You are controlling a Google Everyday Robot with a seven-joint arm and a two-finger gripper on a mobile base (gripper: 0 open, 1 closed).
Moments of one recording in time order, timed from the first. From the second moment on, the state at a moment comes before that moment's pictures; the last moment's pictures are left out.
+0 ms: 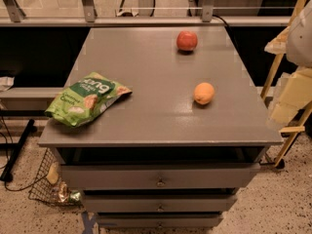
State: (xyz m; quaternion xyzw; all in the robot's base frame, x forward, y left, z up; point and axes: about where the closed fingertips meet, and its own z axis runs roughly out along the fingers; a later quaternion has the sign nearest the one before) arm 0.438 -0.216 0.977 -0.60 0.78 -0.04 0.16
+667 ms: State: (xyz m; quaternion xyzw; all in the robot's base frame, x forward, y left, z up) arm 0.455 -0.218 0.972 -0.57 0.80 0.00 0.20
